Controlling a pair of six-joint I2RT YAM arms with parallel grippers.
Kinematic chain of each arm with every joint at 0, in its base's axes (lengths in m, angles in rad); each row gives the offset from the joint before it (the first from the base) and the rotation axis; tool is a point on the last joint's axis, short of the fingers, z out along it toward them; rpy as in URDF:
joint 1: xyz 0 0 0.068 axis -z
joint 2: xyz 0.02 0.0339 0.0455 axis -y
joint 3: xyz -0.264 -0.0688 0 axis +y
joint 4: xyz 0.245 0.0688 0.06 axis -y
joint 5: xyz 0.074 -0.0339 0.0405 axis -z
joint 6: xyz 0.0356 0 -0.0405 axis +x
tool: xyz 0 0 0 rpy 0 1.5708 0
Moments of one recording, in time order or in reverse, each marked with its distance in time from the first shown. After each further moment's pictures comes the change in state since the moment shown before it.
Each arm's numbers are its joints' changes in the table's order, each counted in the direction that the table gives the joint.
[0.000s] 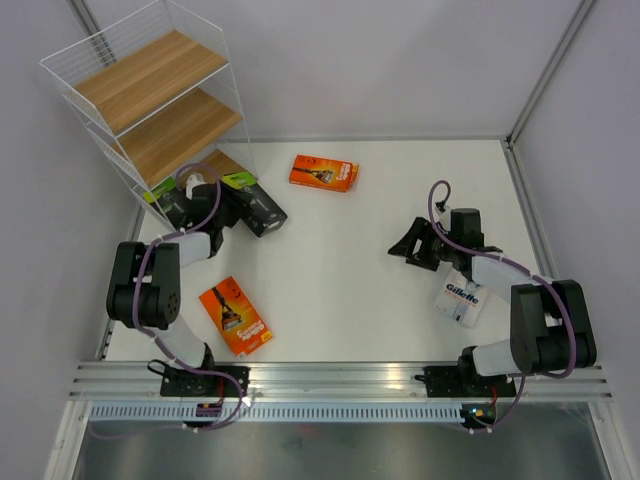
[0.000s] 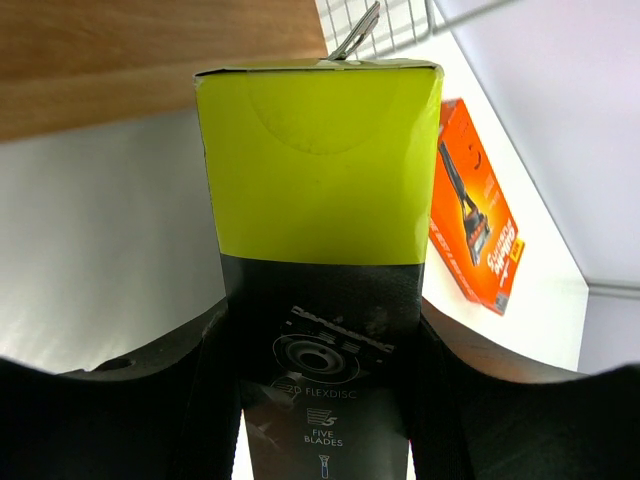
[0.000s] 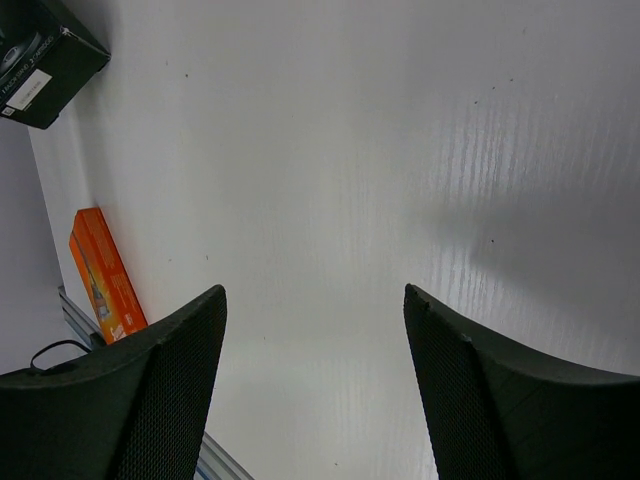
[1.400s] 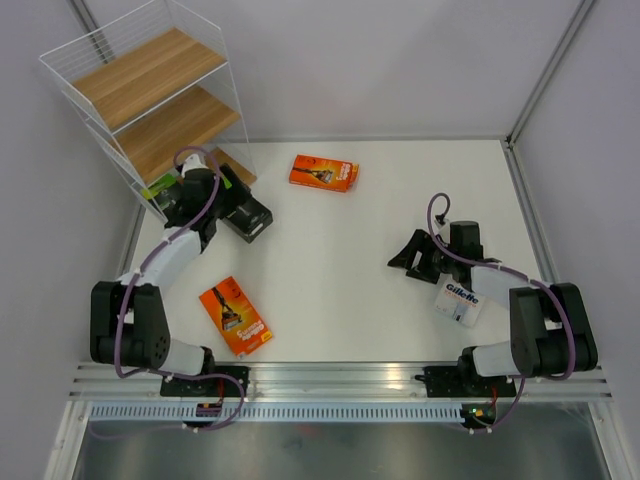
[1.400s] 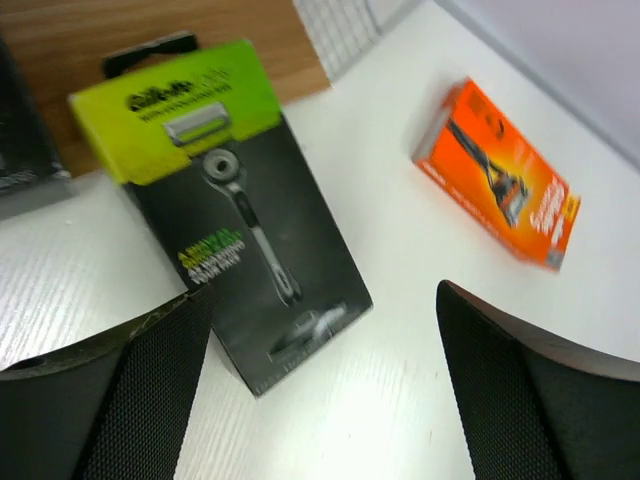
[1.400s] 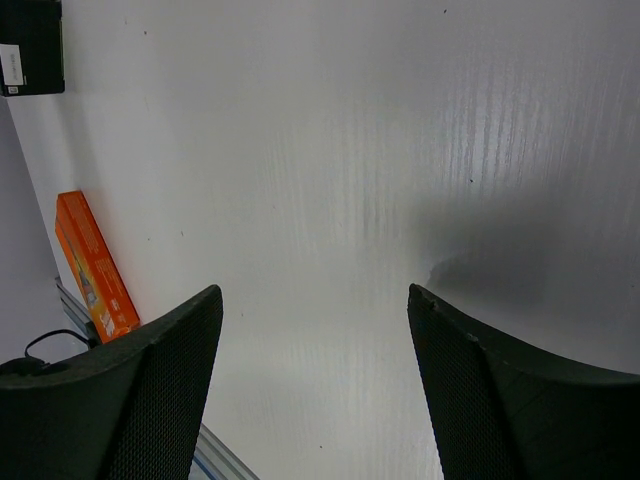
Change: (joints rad) left arm 0.018 0.241 -0.136 -0.430 -0.116 0.277; right arm 0.000 0.013 0.103 0.053 -0.008 0.020
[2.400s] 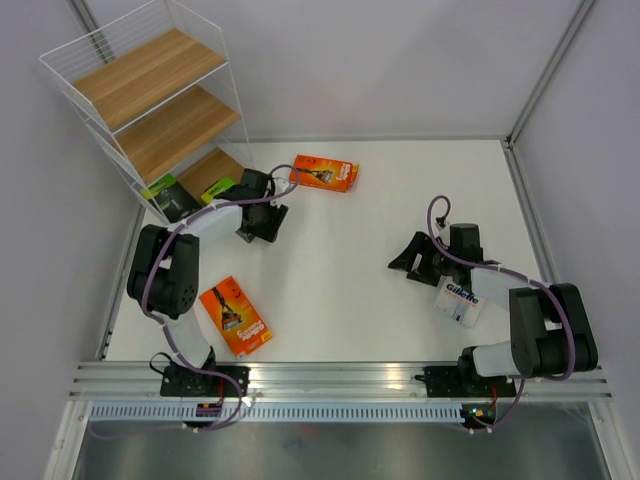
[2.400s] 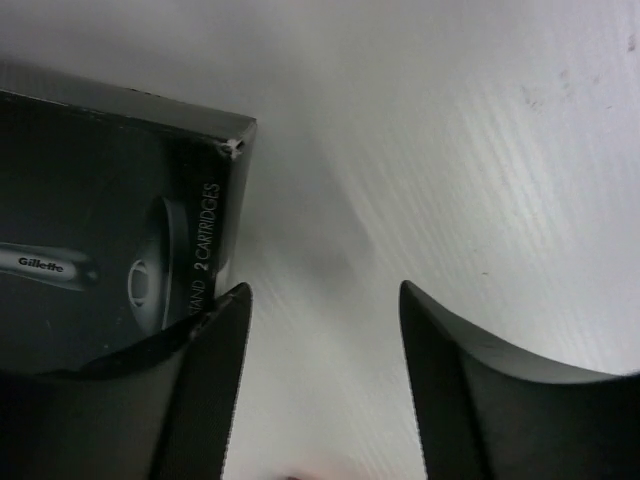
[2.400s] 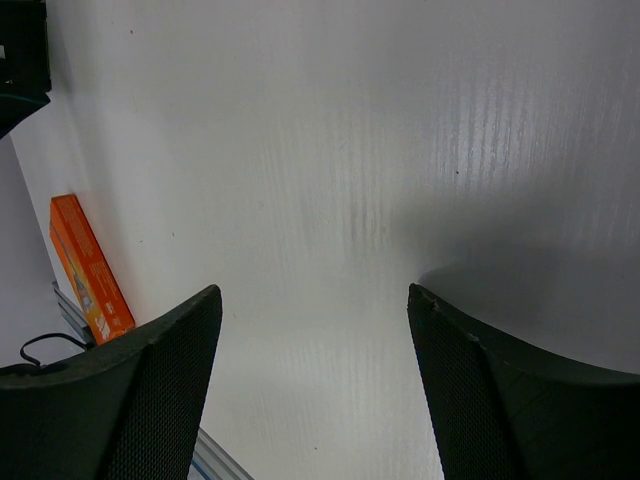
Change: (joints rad) left arm 0.223 -0.355 -0.259 -0.435 0.131 0.803; right arm 0.000 0.009 0.026 0.005 0.014 0.004
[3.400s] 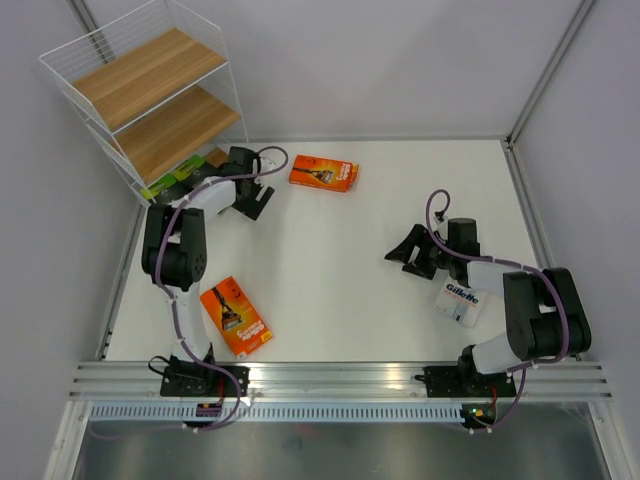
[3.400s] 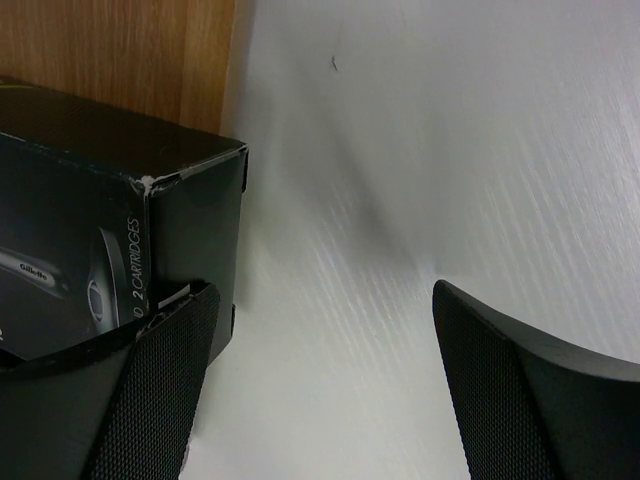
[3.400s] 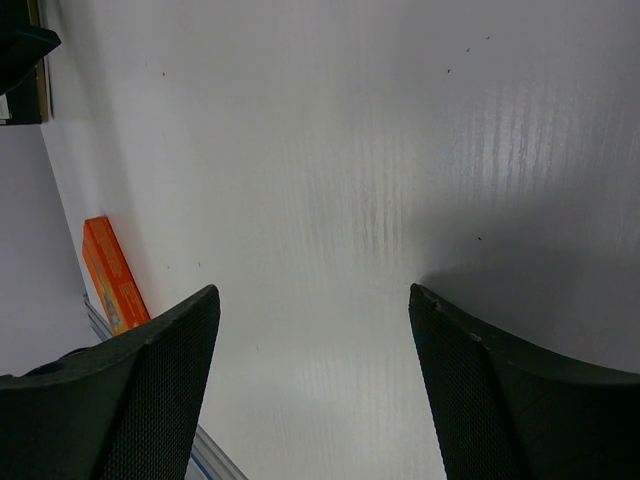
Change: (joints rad) left arm -0.127 -0.225 -0.270 -0.011 -0.200 0.248; right arm 0.000 -0.091 -0.028 0.116 -0.024 0.061
